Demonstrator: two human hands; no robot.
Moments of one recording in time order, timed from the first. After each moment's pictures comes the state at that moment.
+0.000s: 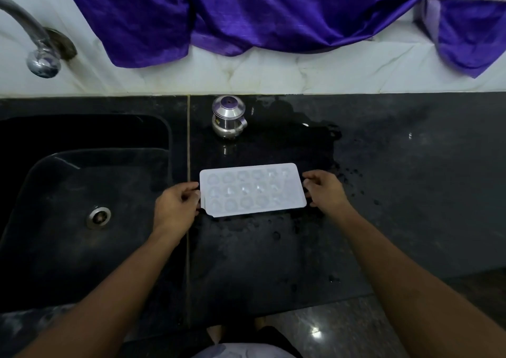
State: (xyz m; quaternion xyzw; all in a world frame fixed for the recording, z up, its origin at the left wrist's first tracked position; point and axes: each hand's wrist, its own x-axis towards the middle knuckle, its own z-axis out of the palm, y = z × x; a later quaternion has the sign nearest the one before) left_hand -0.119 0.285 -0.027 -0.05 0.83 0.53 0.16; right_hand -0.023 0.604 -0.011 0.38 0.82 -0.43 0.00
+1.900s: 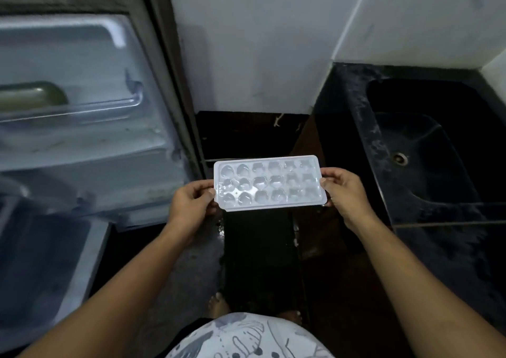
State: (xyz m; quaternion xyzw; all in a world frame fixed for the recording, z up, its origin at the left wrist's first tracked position) left_hand 0.479 0.135 -0.030 -0.58 0.45 0.61 -0.29; right_hand 0.182 0.230 0.022 -0.29 0.78 -0.42 0.37
